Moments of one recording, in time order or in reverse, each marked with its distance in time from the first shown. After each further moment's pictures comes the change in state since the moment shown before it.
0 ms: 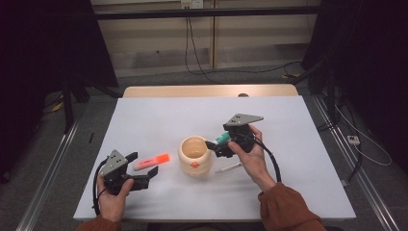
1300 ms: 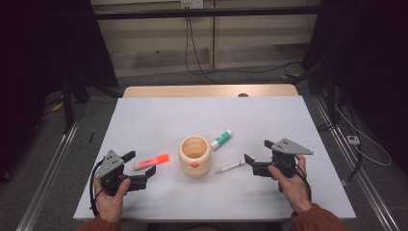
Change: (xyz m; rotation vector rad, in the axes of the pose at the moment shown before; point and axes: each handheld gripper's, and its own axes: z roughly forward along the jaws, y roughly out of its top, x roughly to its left) left arm 0.001 0.002 -0.007 -0.048 -0.002 0.016; right arm -0.022 -0.087 -0.085 -0.129 -0.233 0.082
